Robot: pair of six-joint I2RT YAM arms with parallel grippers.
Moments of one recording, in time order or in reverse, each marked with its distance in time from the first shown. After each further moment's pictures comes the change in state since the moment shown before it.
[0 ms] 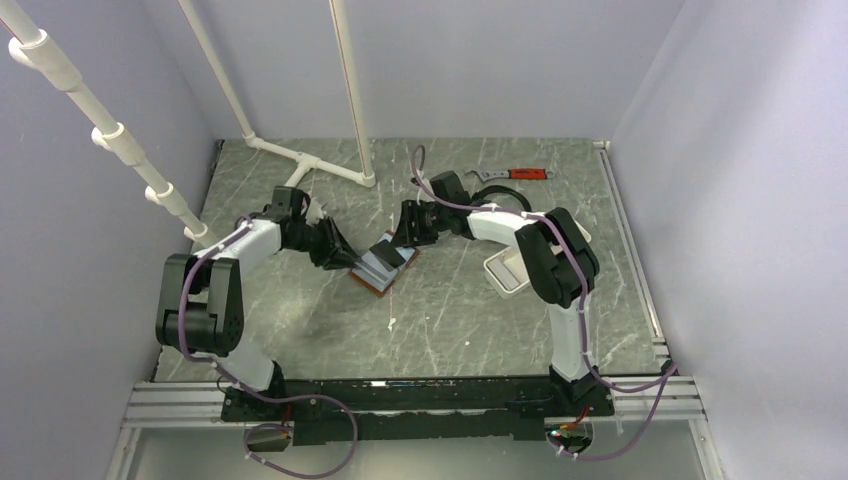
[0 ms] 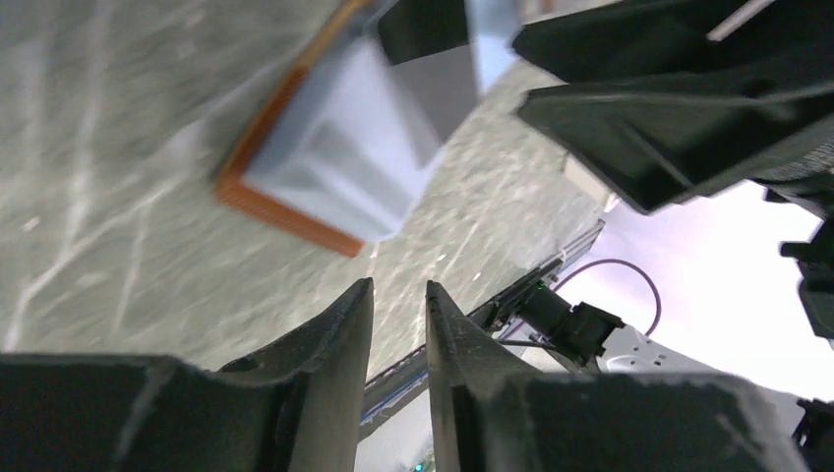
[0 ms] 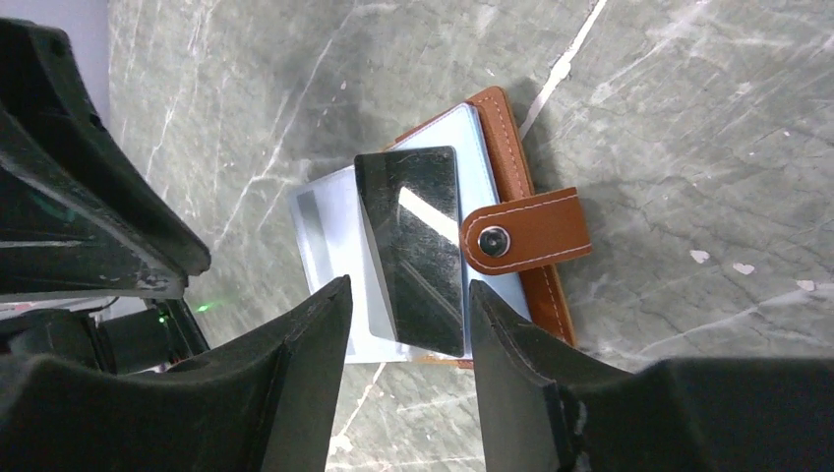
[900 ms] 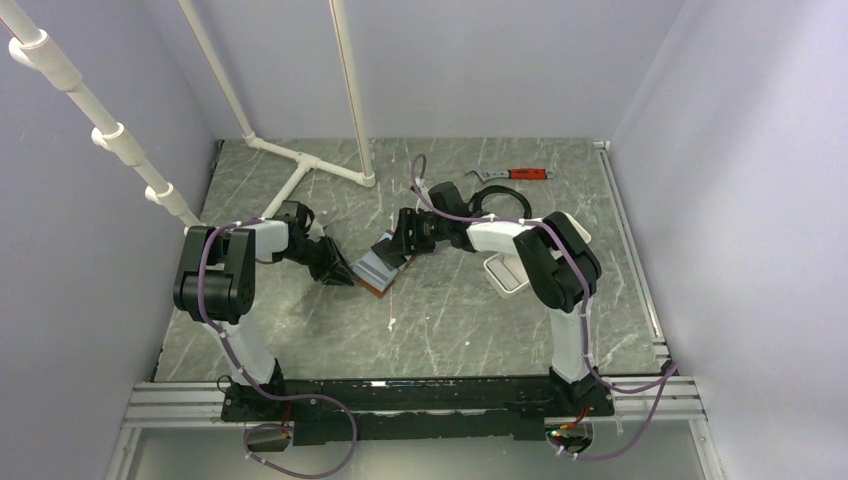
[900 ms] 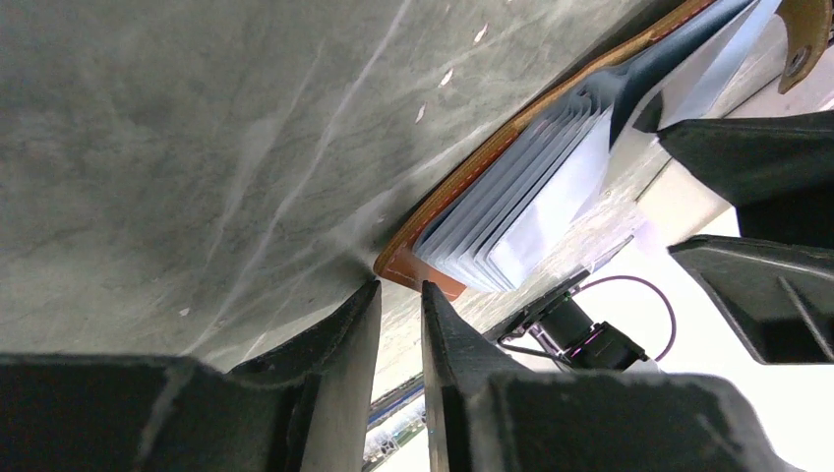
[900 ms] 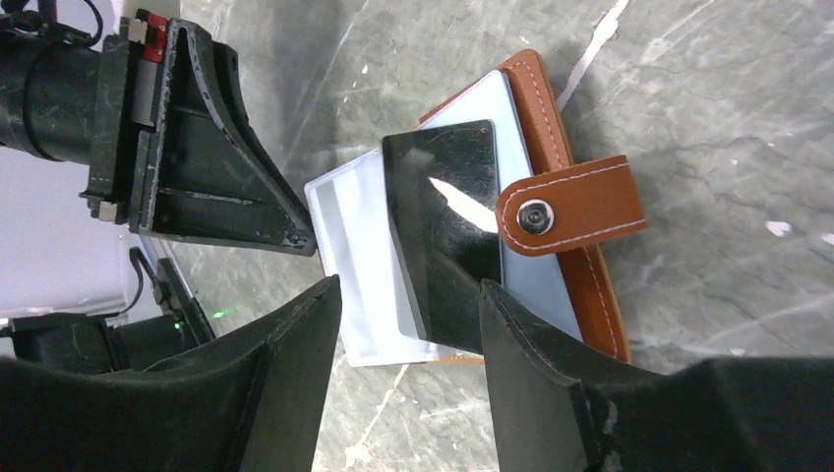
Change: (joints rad) left arm 0.013 0.219 0.015 0.008 -0.023 0.018; right arm 0.030 -0.047 -0.117 0.138 0.025 0.081
